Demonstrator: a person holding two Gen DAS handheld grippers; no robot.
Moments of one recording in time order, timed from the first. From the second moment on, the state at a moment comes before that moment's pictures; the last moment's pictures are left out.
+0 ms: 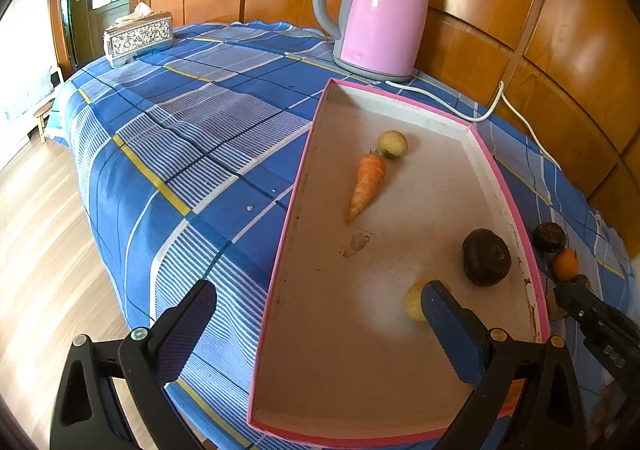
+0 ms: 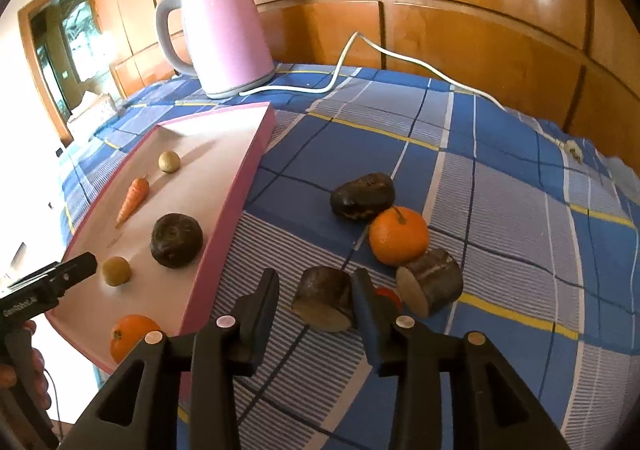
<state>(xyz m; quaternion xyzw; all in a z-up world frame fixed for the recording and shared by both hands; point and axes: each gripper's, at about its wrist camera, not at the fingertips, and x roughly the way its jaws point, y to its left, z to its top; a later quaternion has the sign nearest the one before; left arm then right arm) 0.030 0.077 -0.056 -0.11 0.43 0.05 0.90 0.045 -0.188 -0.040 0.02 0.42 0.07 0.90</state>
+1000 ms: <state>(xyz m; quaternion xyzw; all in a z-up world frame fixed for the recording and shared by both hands) 0.028 0.076 -0.050 -0.11 0.42 0.06 0.90 0.040 -0.184 -0.040 -0.02 0.42 0.06 0.91</state>
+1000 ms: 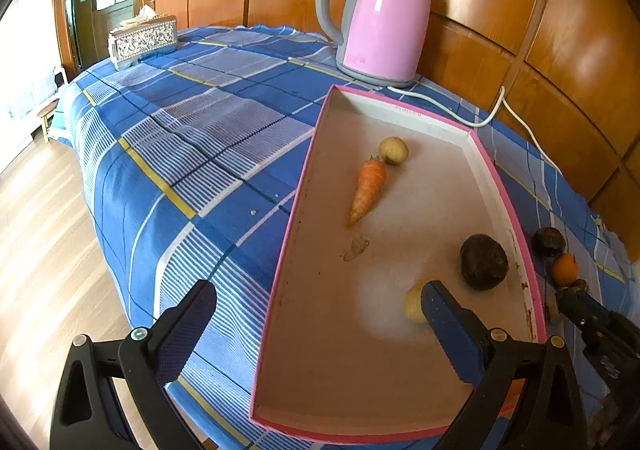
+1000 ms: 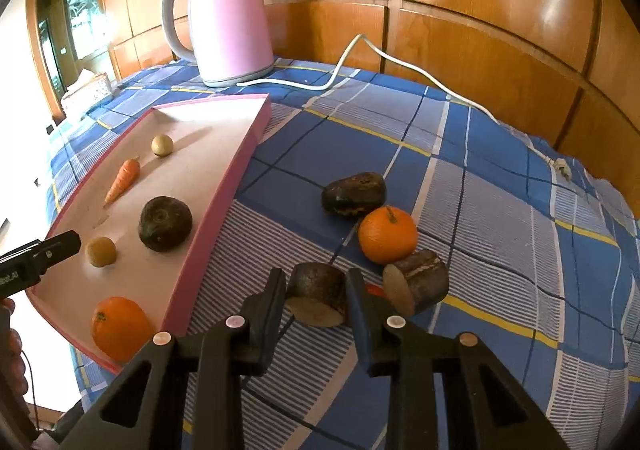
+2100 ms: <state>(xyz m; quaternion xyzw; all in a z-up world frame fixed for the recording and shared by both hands) 0.035 0.091 -0.044 -0.12 0.41 0.07 0.90 0.066 -0.229 -0.012 0.07 0.43 0.13 0.89</state>
